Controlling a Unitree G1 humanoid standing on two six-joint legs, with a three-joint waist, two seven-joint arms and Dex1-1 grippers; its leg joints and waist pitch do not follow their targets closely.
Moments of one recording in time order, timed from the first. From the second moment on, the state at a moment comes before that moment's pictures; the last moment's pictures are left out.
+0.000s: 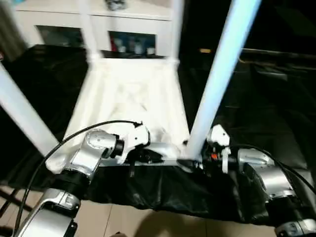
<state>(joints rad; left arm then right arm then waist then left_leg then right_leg) -0.56 0.33 -0.26 0.61 0.03 -0.03 -1.36 -0.33 -0.37 0.16 0.37 0.17 0.15 1.20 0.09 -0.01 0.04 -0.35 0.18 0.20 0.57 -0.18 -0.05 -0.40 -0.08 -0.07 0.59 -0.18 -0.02</state>
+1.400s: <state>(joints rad) -0.56 0.14 -0.23 0.59 0.15 0.11 -0.90 -0.38 -0.09 -0.03 0.52 0.09 0.13 0.50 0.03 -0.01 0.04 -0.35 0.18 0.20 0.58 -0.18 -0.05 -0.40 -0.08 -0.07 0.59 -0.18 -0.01</state>
